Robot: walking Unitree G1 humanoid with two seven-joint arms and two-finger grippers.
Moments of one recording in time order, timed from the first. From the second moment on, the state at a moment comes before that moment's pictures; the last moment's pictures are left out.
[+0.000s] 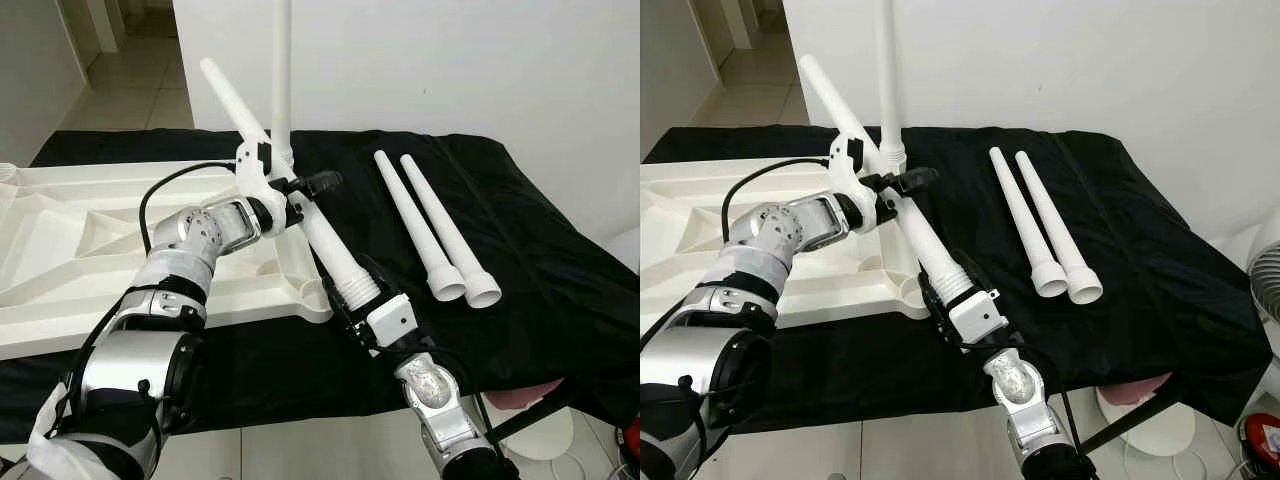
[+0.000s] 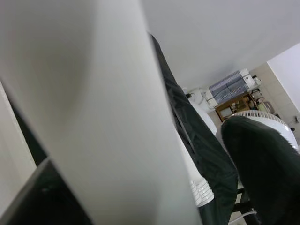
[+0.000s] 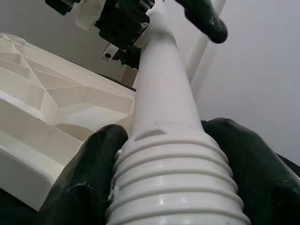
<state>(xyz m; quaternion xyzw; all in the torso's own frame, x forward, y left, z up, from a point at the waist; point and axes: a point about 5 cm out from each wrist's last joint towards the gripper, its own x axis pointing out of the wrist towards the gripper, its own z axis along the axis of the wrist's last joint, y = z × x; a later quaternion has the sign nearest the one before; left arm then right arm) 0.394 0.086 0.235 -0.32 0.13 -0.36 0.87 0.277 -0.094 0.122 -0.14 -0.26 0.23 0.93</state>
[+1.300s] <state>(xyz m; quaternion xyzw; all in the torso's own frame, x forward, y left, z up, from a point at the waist) 0.401 0.099 0.262 -0.34 0.04 -0.34 0.87 0.302 -0.086 0.129 -0.05 -0.17 0.20 0.96</state>
